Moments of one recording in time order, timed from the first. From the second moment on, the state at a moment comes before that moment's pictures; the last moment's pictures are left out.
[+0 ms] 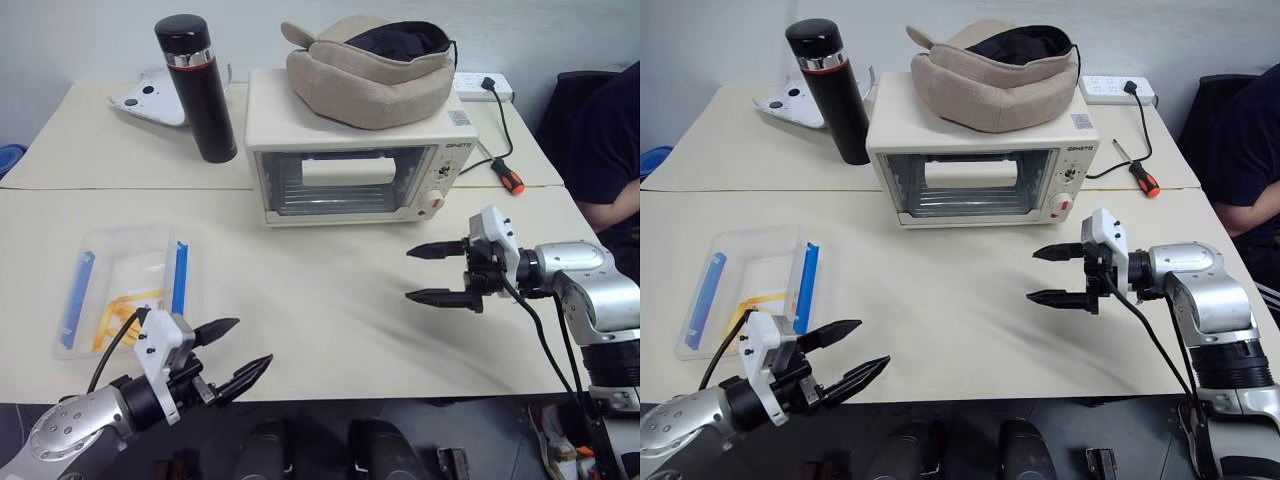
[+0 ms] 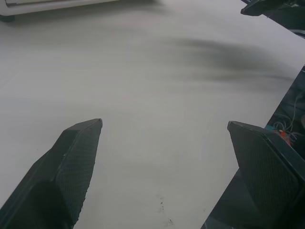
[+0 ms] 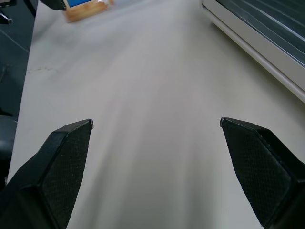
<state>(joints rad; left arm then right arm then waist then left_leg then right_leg) 0.45 0.64 0.35 -0.85 -0.76 0.63 -0.53 -0.50 -0.78 0.00 0.03 0.45 0.44 1.38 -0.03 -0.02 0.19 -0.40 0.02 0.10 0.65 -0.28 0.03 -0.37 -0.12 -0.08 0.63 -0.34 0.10</state>
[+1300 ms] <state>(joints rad) 0.13 1.02 0.70 -0.78 -1.37 0.76 -0.43 -0.94 -0.48 0.02 0.53 0.38 0.37 1.21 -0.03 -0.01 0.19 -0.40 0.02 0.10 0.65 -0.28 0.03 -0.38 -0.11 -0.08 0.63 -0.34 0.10</state>
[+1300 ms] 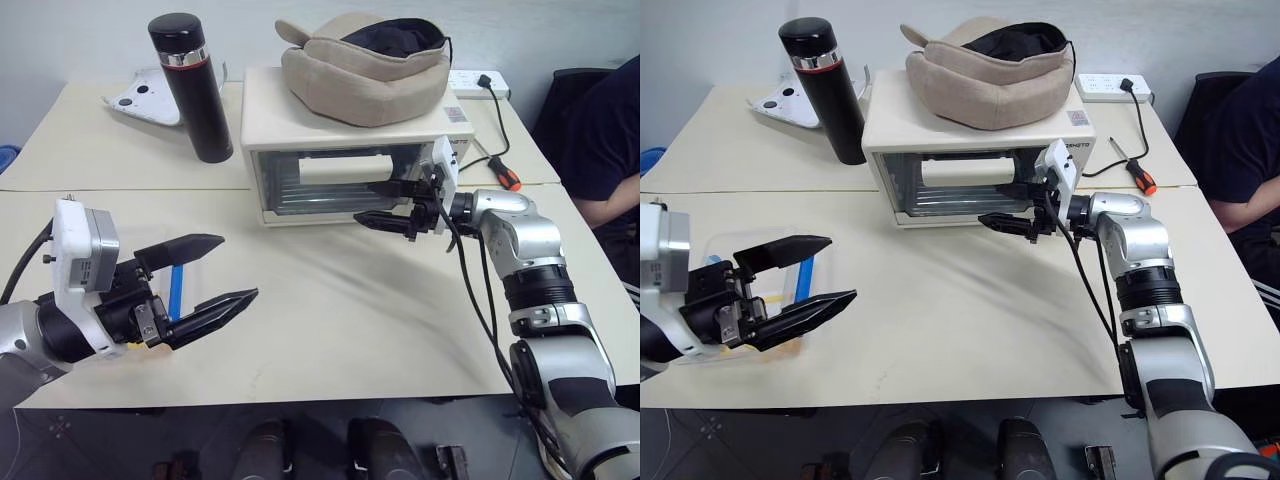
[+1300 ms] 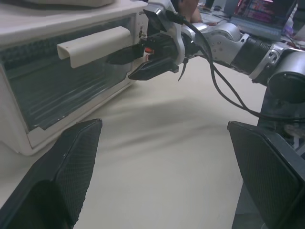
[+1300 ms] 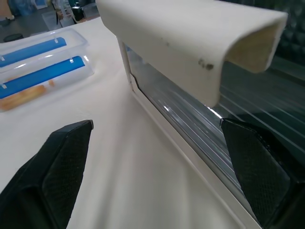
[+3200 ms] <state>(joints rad) -0.76 0.70 -0.10 0.05 -0.37 0.45 -0.96 -0.20 -0.86 -0.27 -0.36 0.72 0.71 1.11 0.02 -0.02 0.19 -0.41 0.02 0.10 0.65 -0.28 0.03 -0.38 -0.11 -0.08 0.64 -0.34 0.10</state>
